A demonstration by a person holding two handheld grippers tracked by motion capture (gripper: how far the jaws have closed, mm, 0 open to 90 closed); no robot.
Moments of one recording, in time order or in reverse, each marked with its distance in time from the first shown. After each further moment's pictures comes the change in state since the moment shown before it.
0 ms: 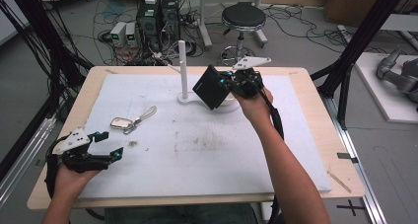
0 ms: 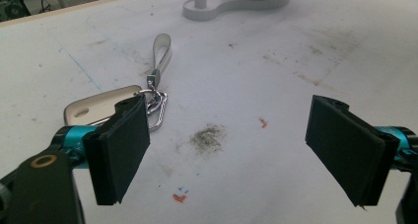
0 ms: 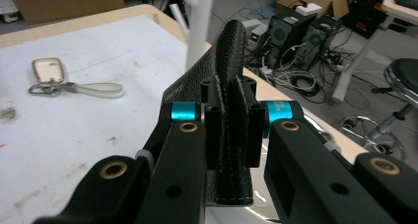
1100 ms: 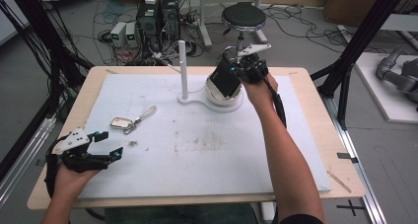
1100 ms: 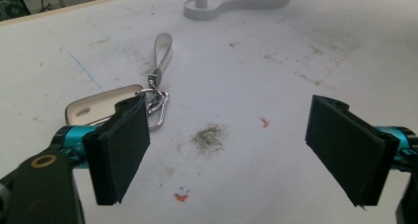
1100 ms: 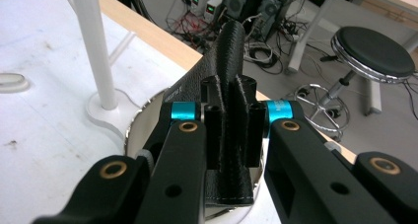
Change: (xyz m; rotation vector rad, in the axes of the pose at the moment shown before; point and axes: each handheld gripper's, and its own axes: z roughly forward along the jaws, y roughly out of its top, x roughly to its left) left arm 0.001 0.000 0.000 0.002 0.000 -0.003; right arm -0.051 0.003 0.027 0.115 -0.165 0.019
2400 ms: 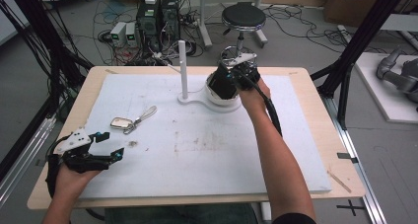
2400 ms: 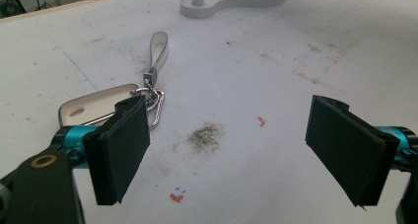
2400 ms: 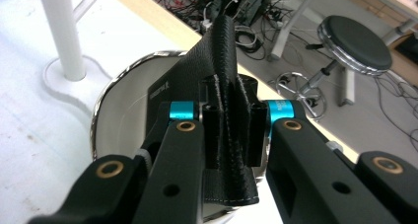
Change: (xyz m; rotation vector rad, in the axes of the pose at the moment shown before) left arm -0.002 0.000 0.002 0.005 -0.009 0.004; right arm 0.015 -0.018 0.033 0.069 -0.081 -0.077
